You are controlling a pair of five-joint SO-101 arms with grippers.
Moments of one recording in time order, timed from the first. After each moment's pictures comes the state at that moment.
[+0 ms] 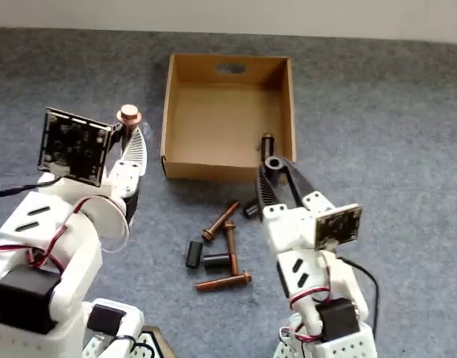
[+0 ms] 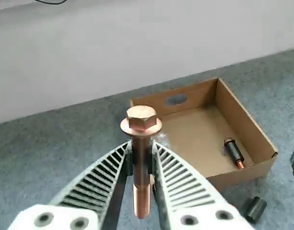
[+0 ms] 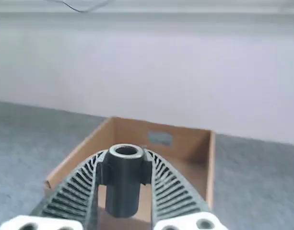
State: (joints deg) left arm 6.4 -63.3 21.8 69.7 -6.2; right arm -20.8 -103.9 88.0 20.4 0.7
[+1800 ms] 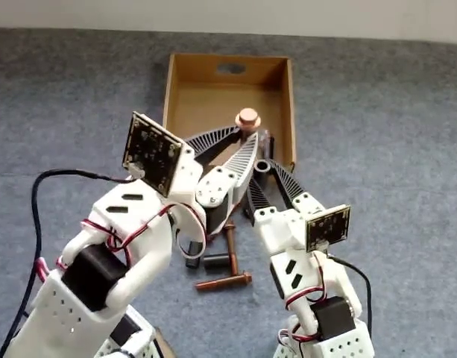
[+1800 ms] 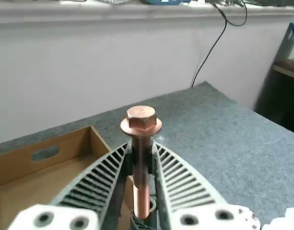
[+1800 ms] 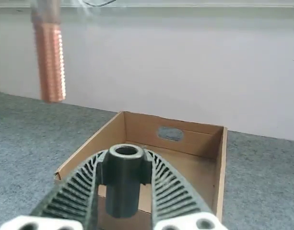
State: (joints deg) left arm 34.4 -59.3 32.4 42.2 7.7; right arm -22.6 -104.3 88.6 22.5 0.7
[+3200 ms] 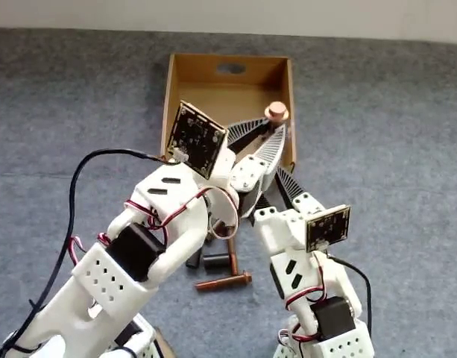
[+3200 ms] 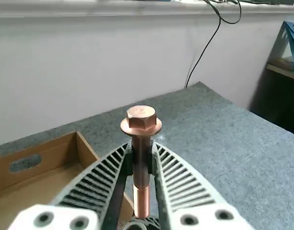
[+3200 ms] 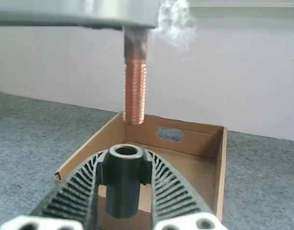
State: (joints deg) left arm 36.4 -49.5 36.8 27.6 7.8; right arm -22.6 -104.3 88.6 22.5 0.7
